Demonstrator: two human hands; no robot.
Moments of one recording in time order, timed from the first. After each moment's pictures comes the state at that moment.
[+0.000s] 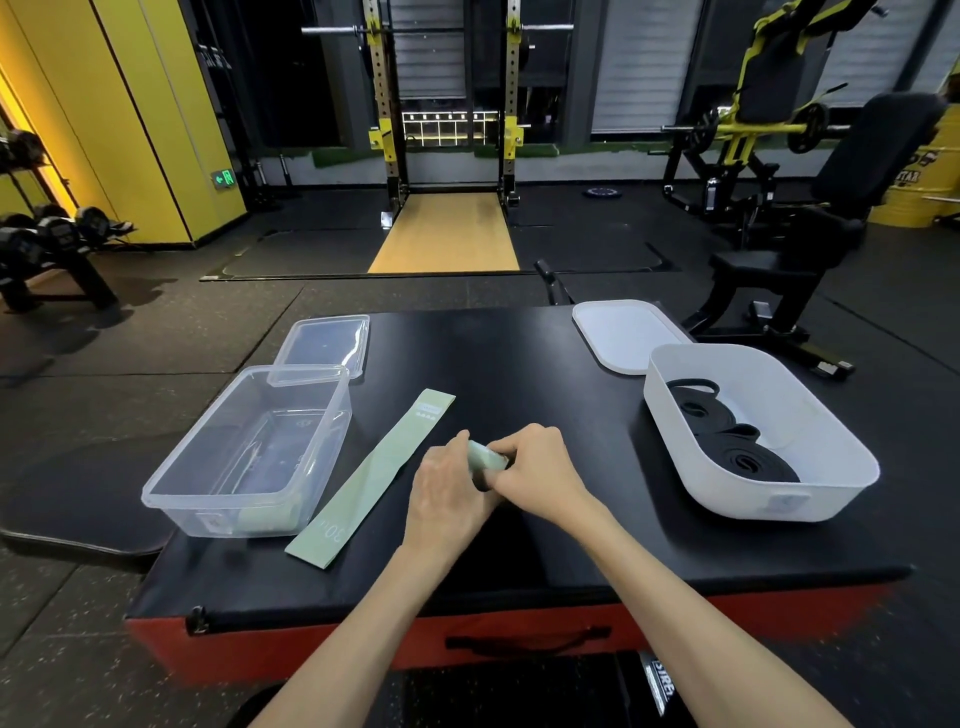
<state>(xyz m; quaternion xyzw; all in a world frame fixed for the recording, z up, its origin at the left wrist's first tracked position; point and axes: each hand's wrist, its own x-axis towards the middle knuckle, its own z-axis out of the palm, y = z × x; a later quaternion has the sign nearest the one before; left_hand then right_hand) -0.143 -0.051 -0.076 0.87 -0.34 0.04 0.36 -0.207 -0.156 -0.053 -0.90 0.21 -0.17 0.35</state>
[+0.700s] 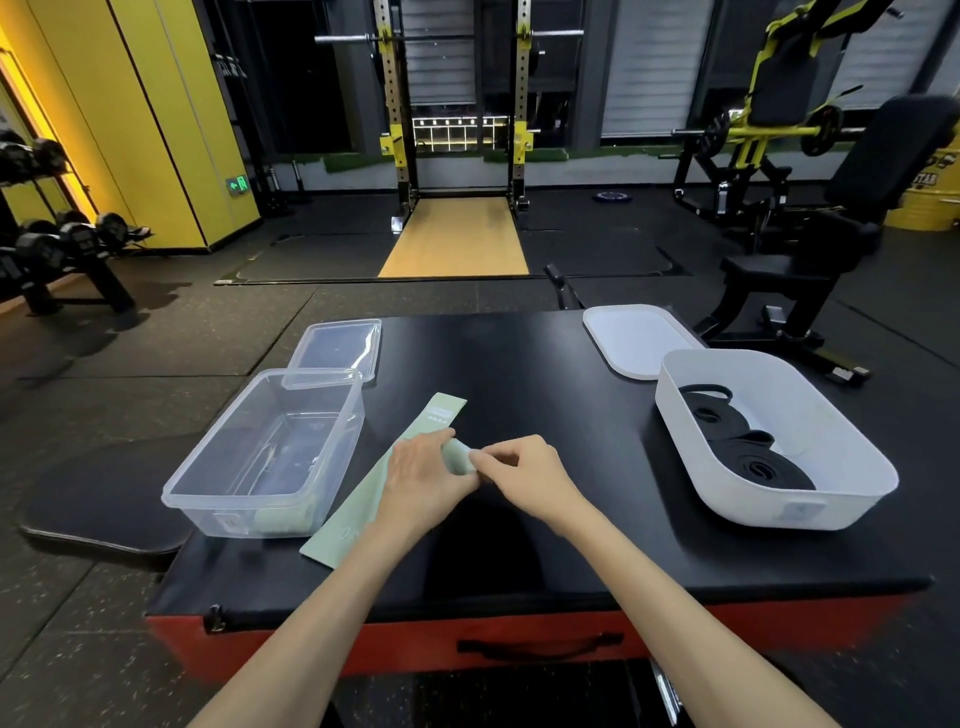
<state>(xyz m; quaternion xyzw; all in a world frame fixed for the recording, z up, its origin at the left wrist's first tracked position) -0.119 -0.028 -0.041 0.89 -0.32 0.03 0.33 -0.200 -0.143 -0.056 -0.83 0.21 -0.13 0.51</state>
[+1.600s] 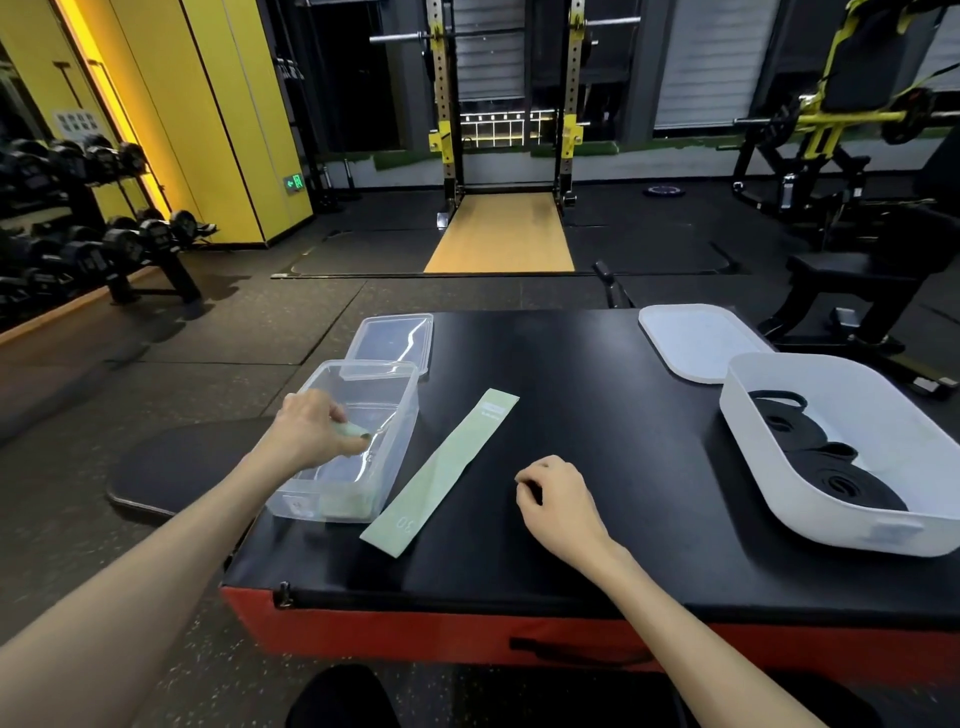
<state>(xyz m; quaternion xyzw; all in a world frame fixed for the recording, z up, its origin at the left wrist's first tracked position) -0.002 0.091 0.003 0.95 -0.20 -0.03 0.22 -0.184 -0.120 -0.101 -0.91 0.20 -0.18 0.30</state>
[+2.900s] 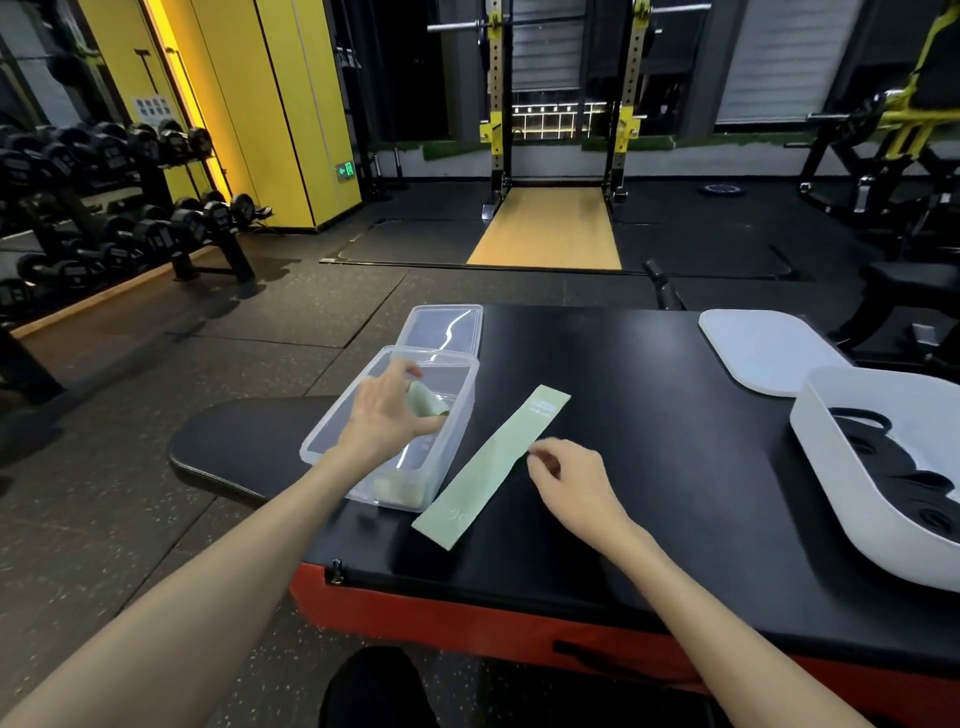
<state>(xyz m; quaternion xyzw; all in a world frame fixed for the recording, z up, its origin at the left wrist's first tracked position) -0.007 0.079 -0.016 0.92 -0.24 0.04 0.32 -0.155 -0.095 -0.075 -0.89 0.16 -0.17 0.39</state>
